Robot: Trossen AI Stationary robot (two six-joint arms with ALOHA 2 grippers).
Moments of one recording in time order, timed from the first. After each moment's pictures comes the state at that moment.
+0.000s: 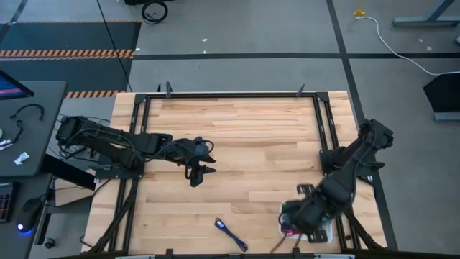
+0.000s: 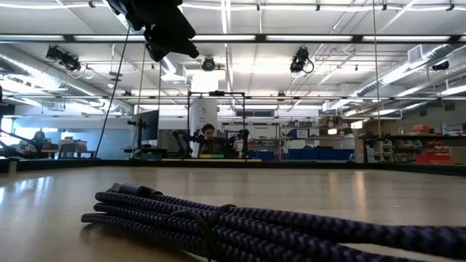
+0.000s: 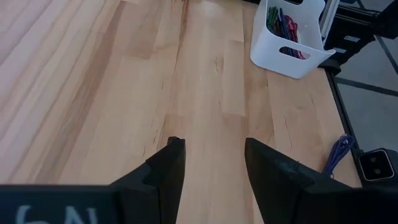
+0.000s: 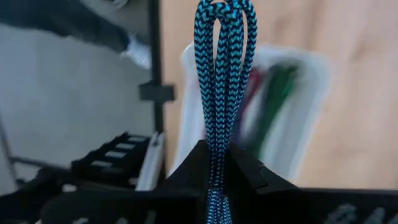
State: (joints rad) left arm -0.15 1.29 0.91 -0.24 -0.06 -0.30; right arm 0.77 1.62 1.56 -1.29 -0.14 0.79
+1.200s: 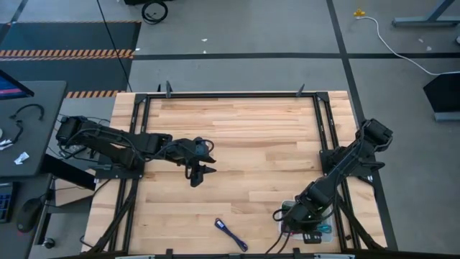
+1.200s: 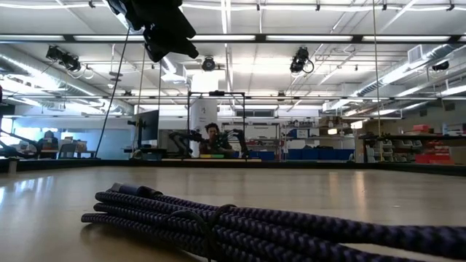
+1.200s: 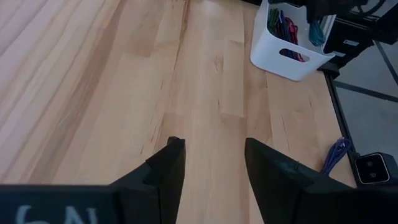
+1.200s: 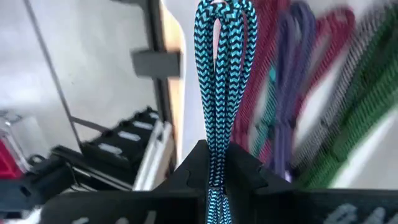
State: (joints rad) left arm -0.15 1.29 0.91 -0.24 -0.06 -0.33; right arm 0.76 1.62 1.06 -0.76 -0.44 0.84
